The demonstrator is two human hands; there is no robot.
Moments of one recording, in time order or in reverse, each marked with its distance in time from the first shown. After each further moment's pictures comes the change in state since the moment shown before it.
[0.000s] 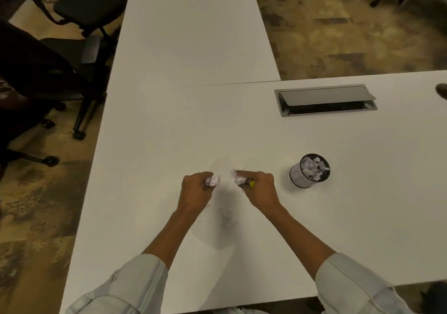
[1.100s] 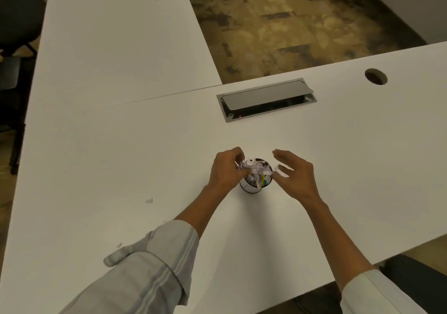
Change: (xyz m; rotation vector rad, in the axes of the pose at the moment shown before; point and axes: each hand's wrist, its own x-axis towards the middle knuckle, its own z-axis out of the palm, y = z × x) left_hand 0.077 0.171 0.163 -0.014 -0.321 0.154; right_hand 0.002 0.092 -0.209 0.085 0.287 0.185
